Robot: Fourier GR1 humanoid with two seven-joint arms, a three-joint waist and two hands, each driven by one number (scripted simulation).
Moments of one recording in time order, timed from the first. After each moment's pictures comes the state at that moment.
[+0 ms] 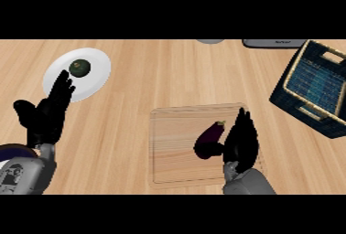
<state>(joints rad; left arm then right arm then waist) -0.21 0.36 -0.07 -1.43 0.16 0.25 0.12 -0.21 -0.01 0.41 -1.44 1.01 -0.32 1.19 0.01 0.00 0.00</state>
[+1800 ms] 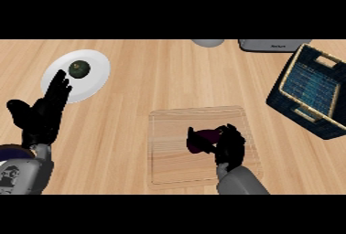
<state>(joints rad) -0.20 0.33 0.00 -1.46 0.11 0.19 0.15 -0.28 -0.03 0.49 -1.12 0.75 -0.53 1.06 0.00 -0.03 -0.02</state>
